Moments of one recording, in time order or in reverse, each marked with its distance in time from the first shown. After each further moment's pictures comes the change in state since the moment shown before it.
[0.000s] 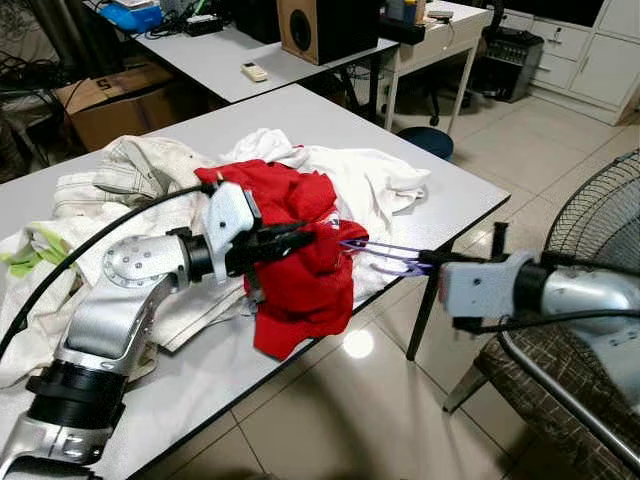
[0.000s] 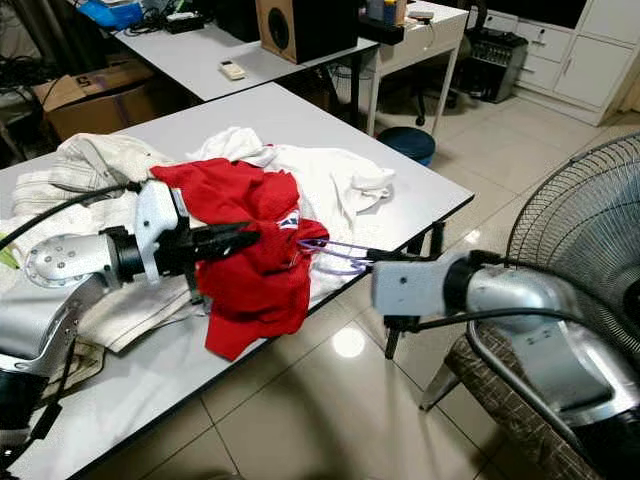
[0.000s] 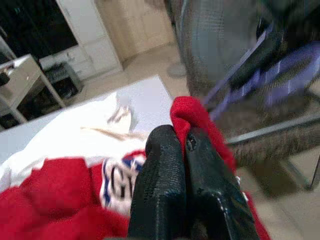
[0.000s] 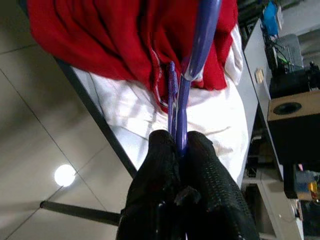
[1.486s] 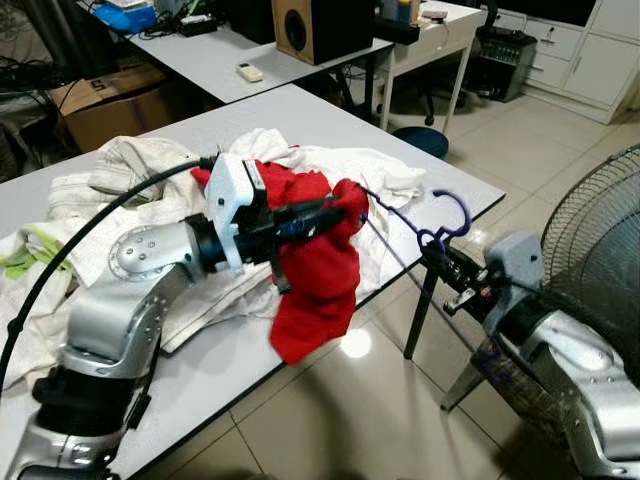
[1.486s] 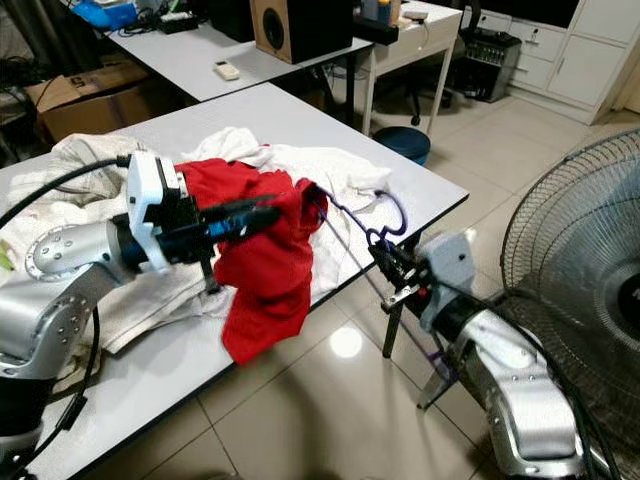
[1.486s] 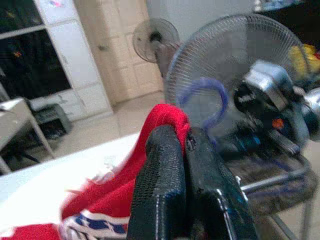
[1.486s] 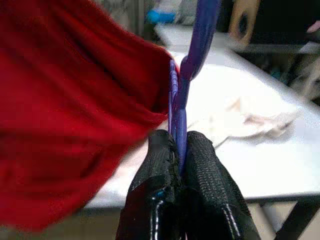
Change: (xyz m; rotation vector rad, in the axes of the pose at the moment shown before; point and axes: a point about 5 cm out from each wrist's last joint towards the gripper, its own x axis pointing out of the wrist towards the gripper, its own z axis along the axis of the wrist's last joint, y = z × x) left arm 0.012 -0.013 0.040 -0.030 -0.184 -0.016; right arm 0.007 0.036 -0.017 1.076 -0.216 -0.354
